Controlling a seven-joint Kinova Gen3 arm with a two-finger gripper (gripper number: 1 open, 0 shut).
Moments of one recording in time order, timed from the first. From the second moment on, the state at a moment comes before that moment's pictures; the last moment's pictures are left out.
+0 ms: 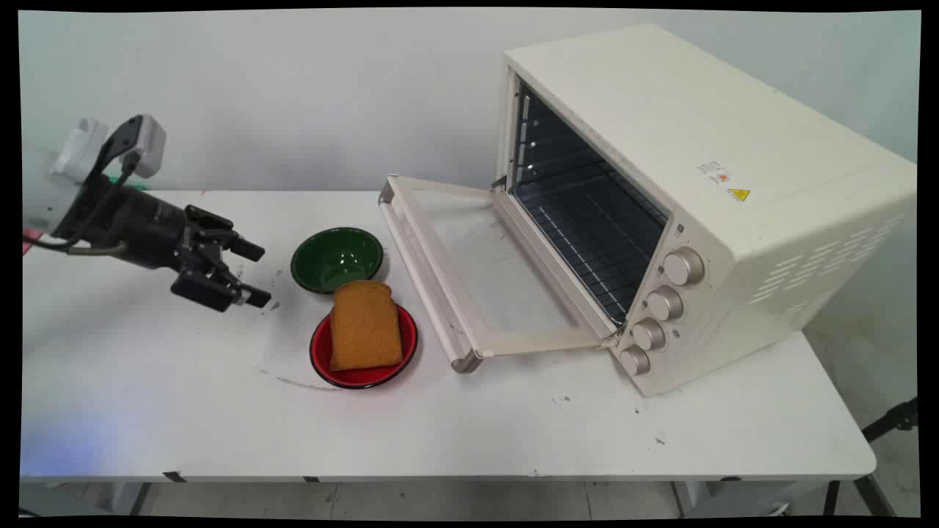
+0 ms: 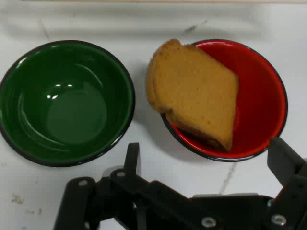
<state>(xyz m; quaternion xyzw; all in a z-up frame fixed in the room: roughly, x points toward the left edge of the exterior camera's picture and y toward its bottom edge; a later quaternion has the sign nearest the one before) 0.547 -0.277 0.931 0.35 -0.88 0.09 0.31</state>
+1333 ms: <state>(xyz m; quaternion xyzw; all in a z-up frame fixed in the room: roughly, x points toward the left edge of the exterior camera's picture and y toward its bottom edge) 0.444 -0.400 0.832 0.37 -0.87 0.11 0.32</state>
